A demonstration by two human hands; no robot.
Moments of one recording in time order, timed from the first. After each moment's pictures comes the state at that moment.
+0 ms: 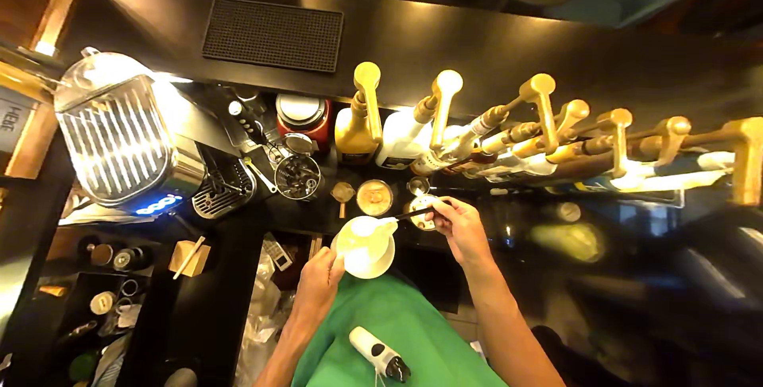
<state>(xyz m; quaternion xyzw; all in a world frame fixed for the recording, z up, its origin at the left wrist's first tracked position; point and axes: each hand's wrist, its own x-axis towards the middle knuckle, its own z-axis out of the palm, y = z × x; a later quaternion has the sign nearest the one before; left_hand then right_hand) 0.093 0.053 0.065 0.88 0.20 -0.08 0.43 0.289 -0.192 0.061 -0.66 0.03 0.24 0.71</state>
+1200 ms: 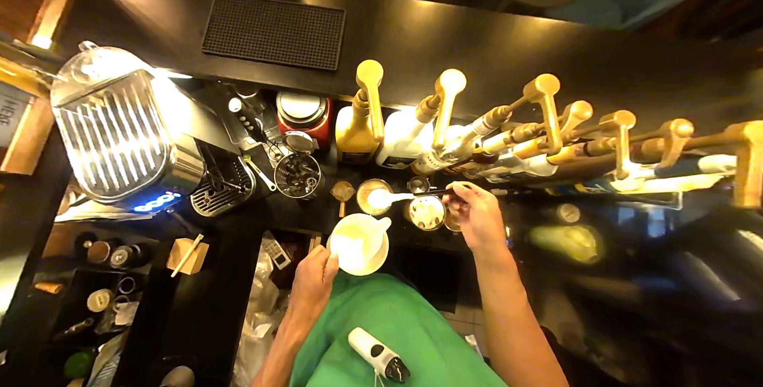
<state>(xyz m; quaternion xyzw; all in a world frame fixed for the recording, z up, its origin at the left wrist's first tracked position) 0.090 0.060 0.062 0.87 0.22 -0.07 0.43 0.322 -0.203 0.066 -0.66 0.08 0.19 0.72</state>
